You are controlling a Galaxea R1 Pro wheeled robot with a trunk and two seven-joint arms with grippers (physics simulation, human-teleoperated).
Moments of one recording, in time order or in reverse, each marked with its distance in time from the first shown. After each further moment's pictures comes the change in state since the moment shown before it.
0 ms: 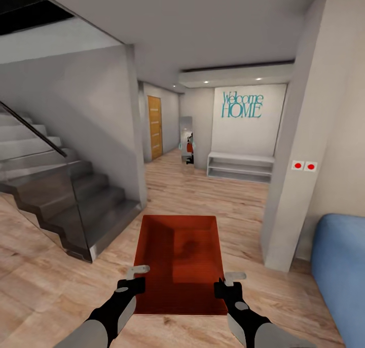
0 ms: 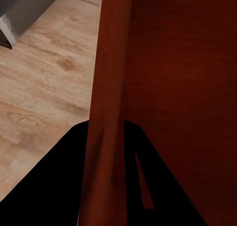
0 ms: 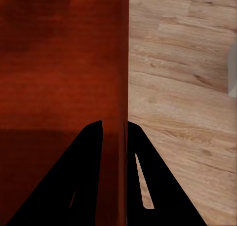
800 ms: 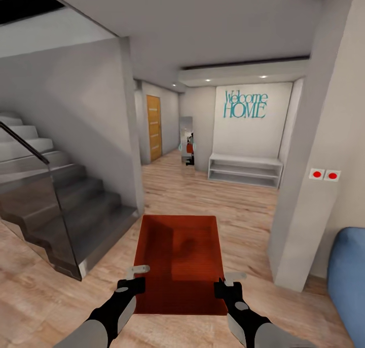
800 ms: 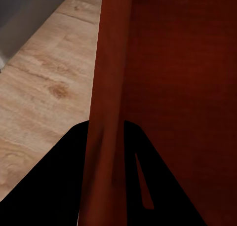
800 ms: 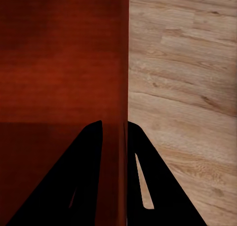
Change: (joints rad) left arm 0.000 0.000 0.000 0.000 0.000 0.000 0.000; right arm 0.000 0.000 0.000 0.000 0.001 -0.001 0.000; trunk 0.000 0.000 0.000
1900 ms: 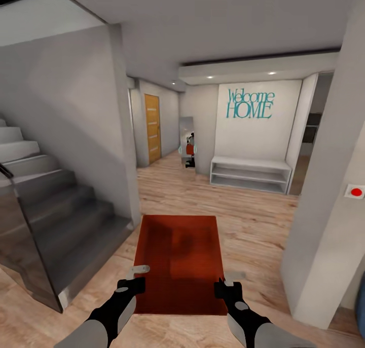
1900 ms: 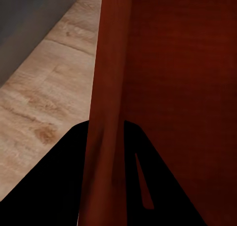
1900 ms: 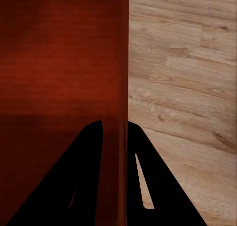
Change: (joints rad) left arm 0.000 0.000 0.000 0.000 0.000 0.000 0.000; right arm 0.000 0.000 0.001 0.000 -0.001 0.000 0.000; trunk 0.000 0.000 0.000
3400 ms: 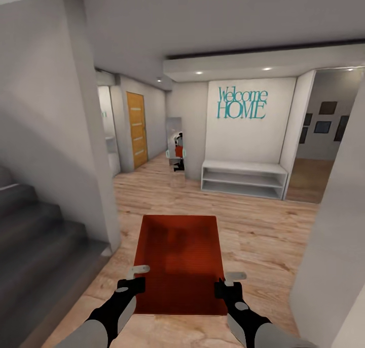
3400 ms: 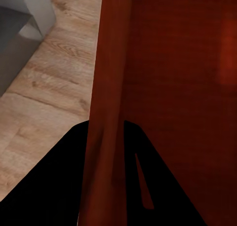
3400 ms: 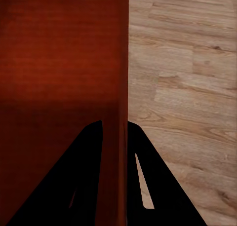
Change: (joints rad) left arm 0.000 0.000 -0.001 0.000 0.000 0.000 0.000; right arm 0.000 0.000 0.000 0.001 -0.001 -0.003 0.000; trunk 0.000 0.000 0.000
